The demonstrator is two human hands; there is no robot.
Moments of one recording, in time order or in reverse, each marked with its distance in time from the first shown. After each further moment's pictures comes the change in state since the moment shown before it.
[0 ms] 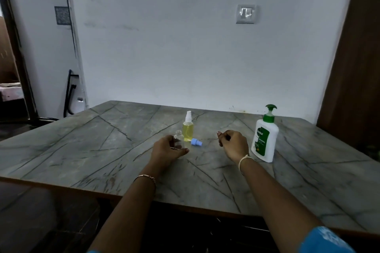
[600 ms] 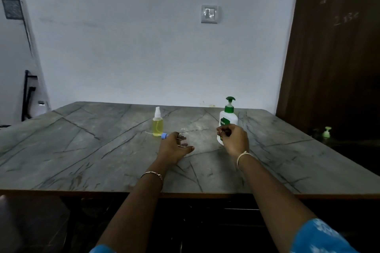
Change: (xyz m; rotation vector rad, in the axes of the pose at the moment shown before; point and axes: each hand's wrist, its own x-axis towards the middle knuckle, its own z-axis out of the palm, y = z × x) left_hand -0.025 0.053 0.081 -0.197 -0.172 0.070; right_hand -0.040 0.028 -0.086 0.051 0.195 0.078
